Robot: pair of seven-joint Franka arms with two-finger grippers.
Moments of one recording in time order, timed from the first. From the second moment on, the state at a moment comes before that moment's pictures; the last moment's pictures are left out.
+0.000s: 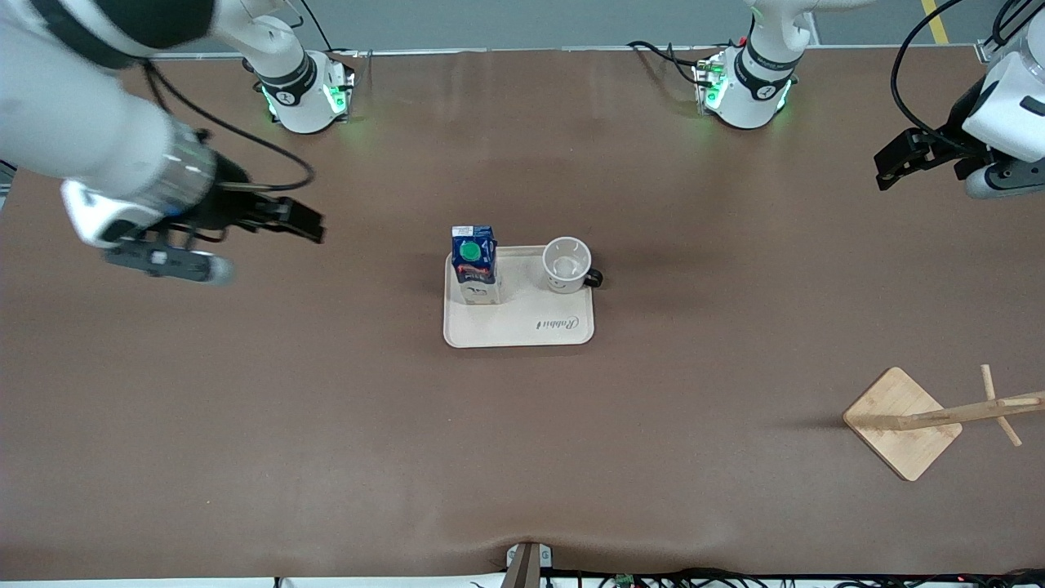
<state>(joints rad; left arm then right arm) 0.00 -0.09 -0.11 -1.62 0.06 1.48 -0.19 0.39 0.31 -0.21 -1.08 0.28 1.31 0.53</state>
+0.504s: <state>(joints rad) -0.01 -0.10 -0.11 -1.62 0.05 1.48 -0.10 0.01 0.11 0.10 -1.16 0.04 1.26 0.44</state>
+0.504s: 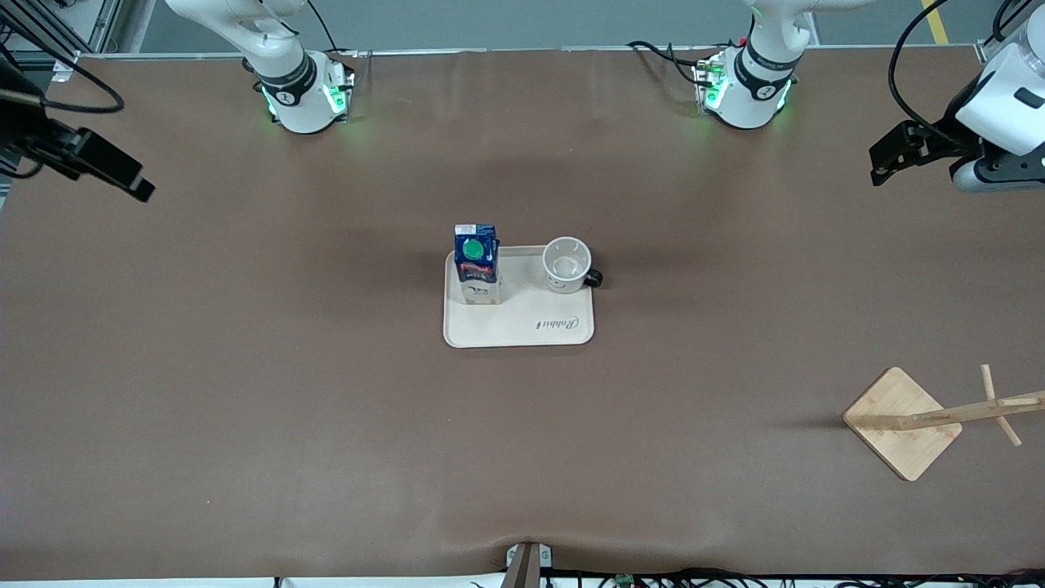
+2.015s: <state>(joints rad) -0.01 -0.08 -0.11 -1.60 0.04 1.50 -0.06 -0.06 0.00 -0.04 -1.37 0.05 1.24 -0.03</state>
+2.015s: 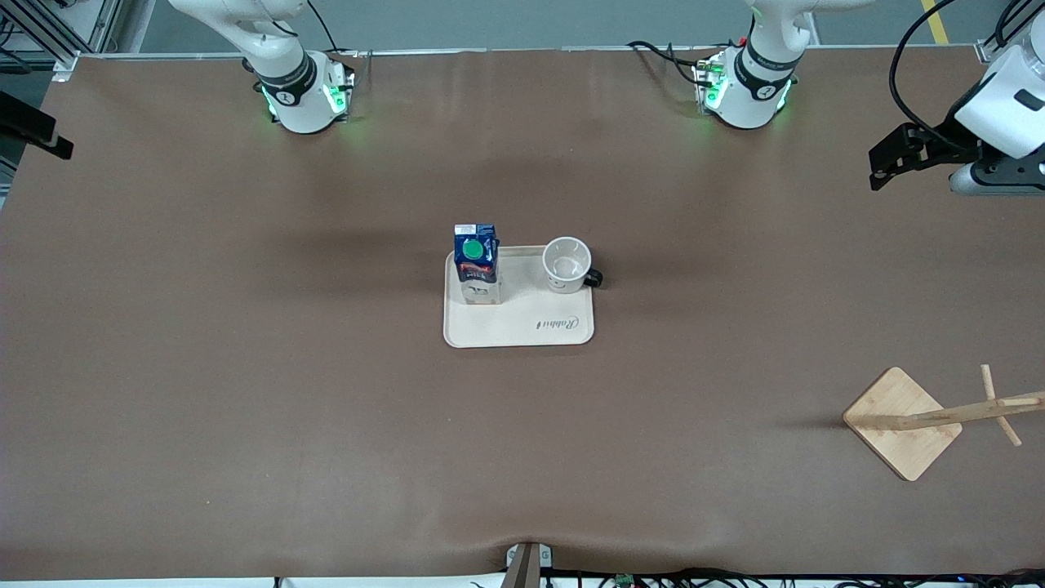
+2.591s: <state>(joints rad) -0.01 -0.08 -0.11 -1.60 0.04 1.50 -0.06 -0.05 0.00 -0.04 -1.43 0.05 1.29 -0.03</state>
